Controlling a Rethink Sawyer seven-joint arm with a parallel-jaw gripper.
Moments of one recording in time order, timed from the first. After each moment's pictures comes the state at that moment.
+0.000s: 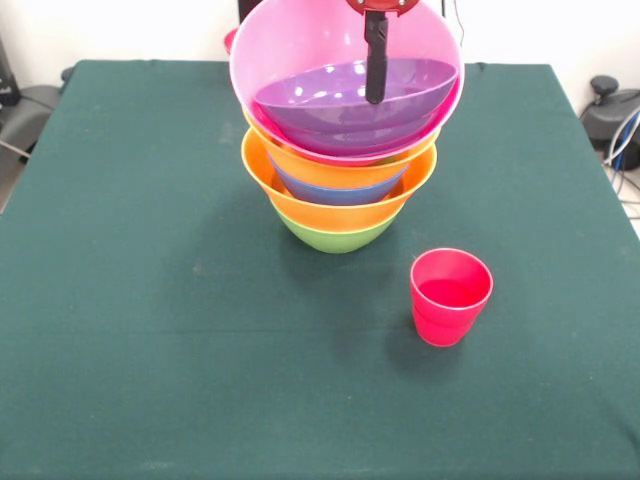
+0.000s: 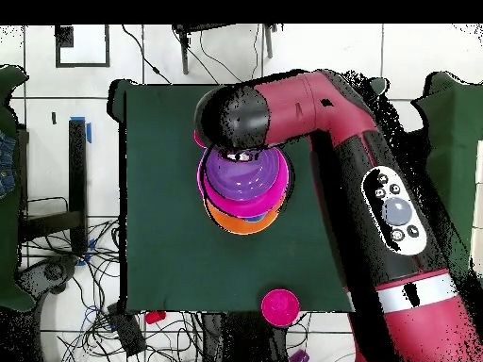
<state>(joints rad) -0.64 -0.74 0.82 1.41 -0.59 1.17 0.53</state>
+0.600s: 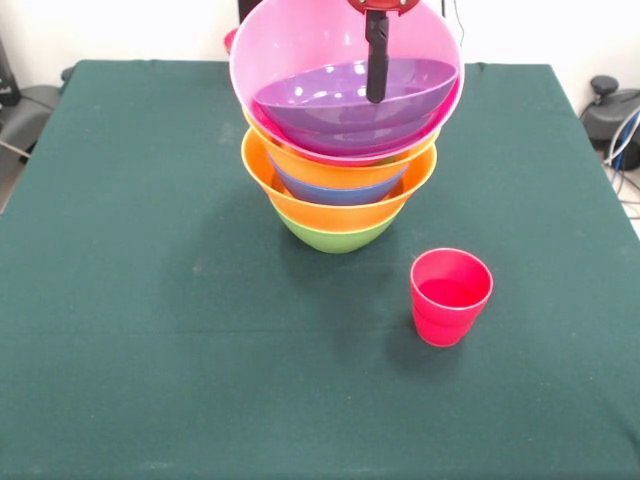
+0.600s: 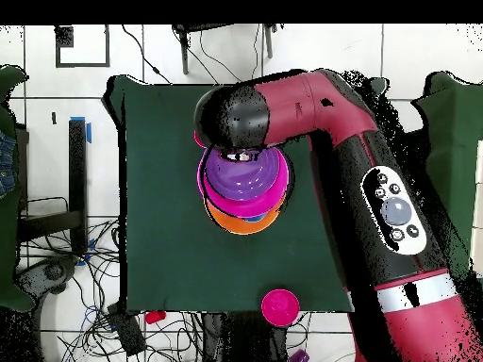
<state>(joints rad) -0.64 -0.74 0.82 1.41 -0.59 1.18 0.53</state>
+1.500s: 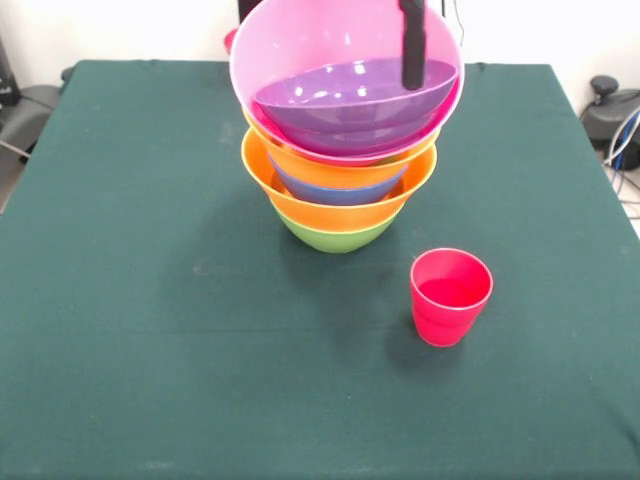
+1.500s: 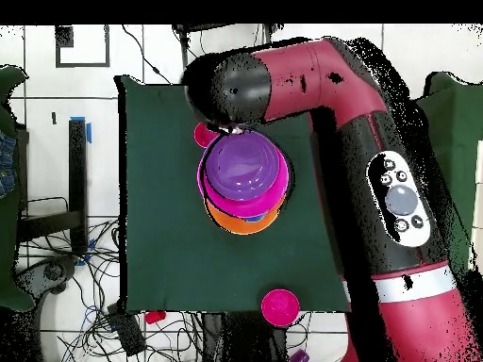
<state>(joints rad) -0.62 -0.73 0.85 1.28 -0.56 1.18 0.53</state>
